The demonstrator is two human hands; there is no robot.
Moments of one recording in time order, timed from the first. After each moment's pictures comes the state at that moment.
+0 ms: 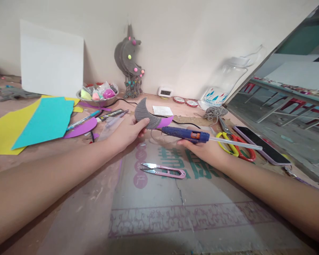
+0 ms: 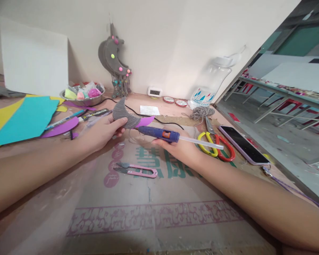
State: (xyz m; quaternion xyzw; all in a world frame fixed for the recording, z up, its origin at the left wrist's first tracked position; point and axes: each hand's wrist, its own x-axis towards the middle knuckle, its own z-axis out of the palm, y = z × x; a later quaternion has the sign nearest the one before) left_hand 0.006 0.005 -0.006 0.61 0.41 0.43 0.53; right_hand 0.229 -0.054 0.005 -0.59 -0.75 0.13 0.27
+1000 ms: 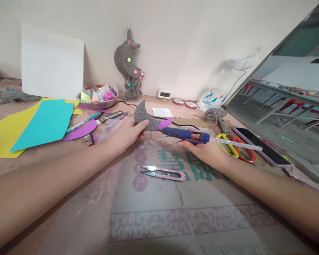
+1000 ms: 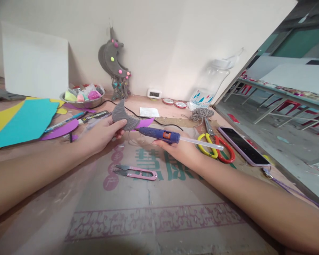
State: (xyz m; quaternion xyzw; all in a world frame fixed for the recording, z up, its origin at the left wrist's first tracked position) left_hand 0.004 0.009 -0.013 0.62 0.38 0.44 0.52; right_hand 0.236 -0.050 -0.001 -0.58 -0.76 0.11 0.28
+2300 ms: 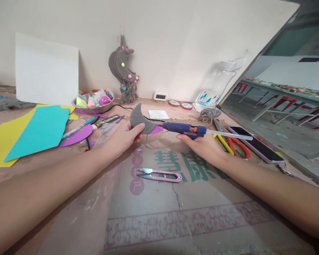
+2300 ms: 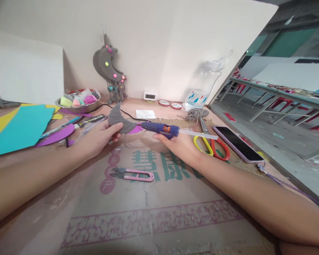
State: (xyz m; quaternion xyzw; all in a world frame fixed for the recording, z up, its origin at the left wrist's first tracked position) left_hand 0.002 0.009 -0.014 0.65 0.39 0.42 0.49; right_hand 0.240 -0.043 0.000 -0.60 -0.72 0.11 0.35
